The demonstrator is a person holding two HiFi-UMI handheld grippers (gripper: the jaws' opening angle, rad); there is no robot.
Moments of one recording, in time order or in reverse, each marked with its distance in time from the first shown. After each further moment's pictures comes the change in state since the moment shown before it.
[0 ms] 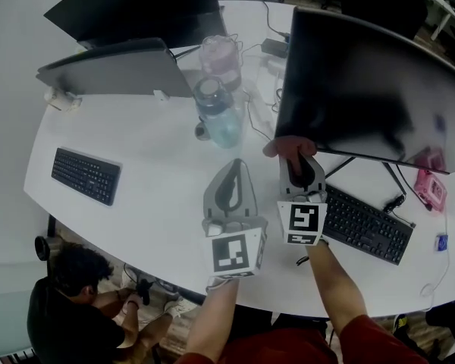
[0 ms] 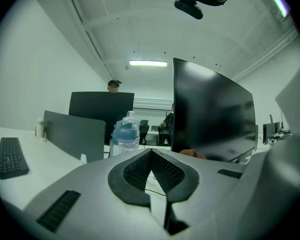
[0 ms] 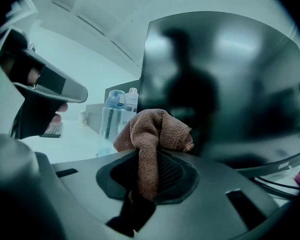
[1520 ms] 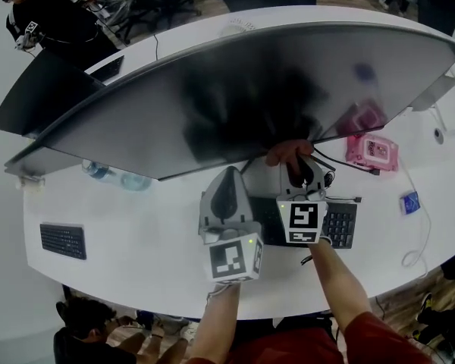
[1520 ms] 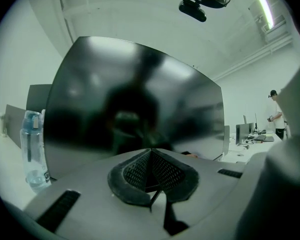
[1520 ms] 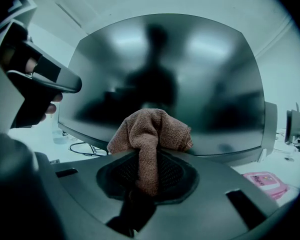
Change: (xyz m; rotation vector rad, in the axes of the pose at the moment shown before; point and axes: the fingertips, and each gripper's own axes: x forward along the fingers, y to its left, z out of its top) left arm 0.046 -0.272 0.001 0.045 0.001 -0.289; right arm -0.119 -0.264 -0.057 0.072 0.062 -0.287
